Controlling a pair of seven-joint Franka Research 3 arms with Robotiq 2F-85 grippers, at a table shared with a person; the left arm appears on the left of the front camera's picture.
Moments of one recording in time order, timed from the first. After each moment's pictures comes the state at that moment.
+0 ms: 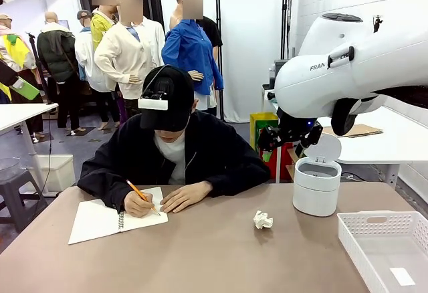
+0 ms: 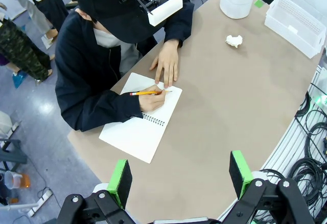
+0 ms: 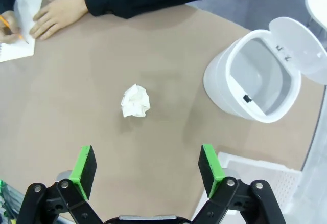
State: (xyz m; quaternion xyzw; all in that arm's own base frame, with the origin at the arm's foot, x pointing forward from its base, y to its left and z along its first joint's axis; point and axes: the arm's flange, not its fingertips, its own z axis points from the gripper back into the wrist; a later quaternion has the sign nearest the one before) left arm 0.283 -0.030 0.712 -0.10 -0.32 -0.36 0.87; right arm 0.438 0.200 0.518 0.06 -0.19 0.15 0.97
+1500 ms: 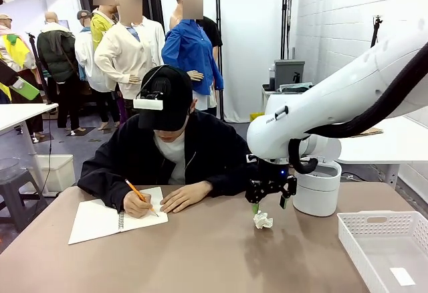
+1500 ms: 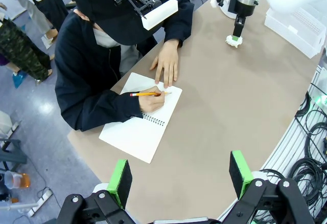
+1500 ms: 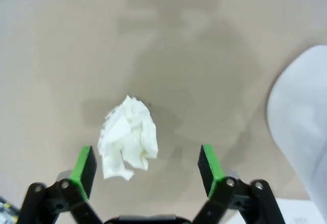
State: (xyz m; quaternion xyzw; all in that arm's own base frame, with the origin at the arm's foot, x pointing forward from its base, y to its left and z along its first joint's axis) left arm 0.283 -0.030 0.712 -0.10 -0.32 -0.36 0.87; right arm 0.531 0.241 0.338 0.05 0.00 0.18 0.98
